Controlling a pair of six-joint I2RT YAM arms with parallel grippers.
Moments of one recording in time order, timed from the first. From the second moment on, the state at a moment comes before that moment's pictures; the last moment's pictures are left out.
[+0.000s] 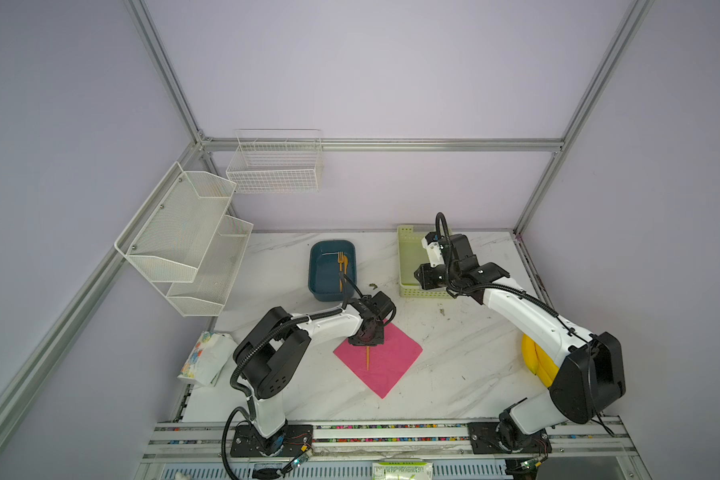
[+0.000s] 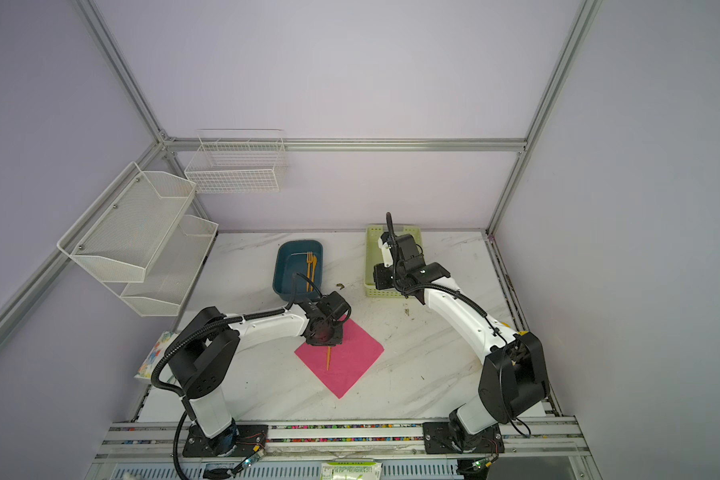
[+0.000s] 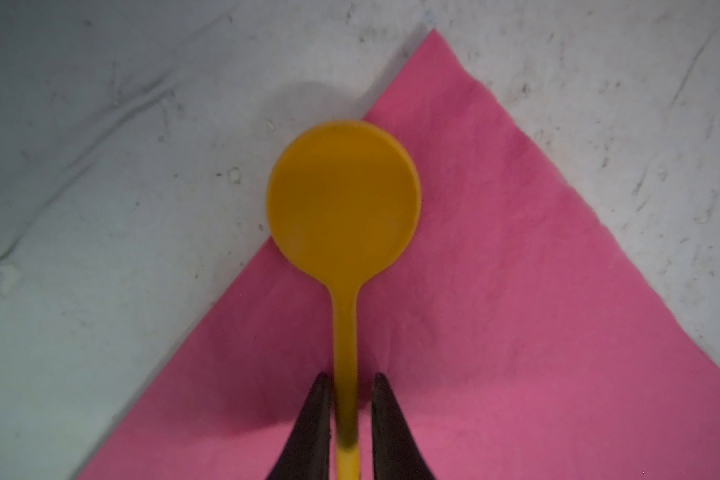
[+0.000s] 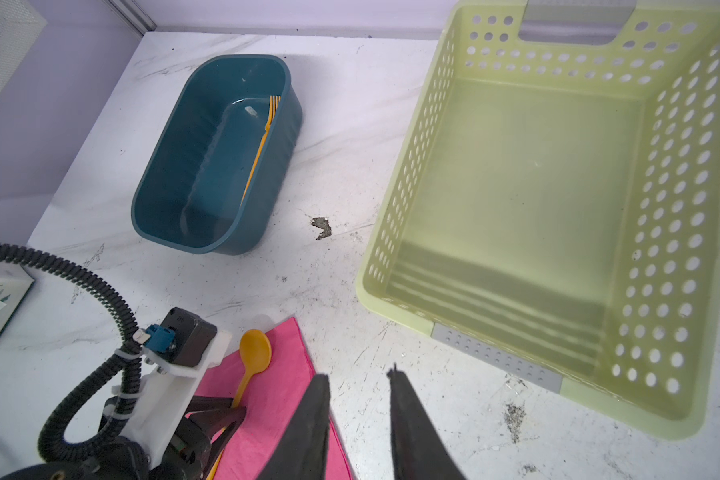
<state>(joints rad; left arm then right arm) -0.78 1.81 1.14 -0.65 -0.14 -0.76 0.48 1.52 1.29 -0.52 -0.11 0.26</state>
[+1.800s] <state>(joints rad) -0.48 1.81 1.62 -0.96 -0.24 -0.42 0.48 1.50 1.28 -0.52 -0.05 0.34</state>
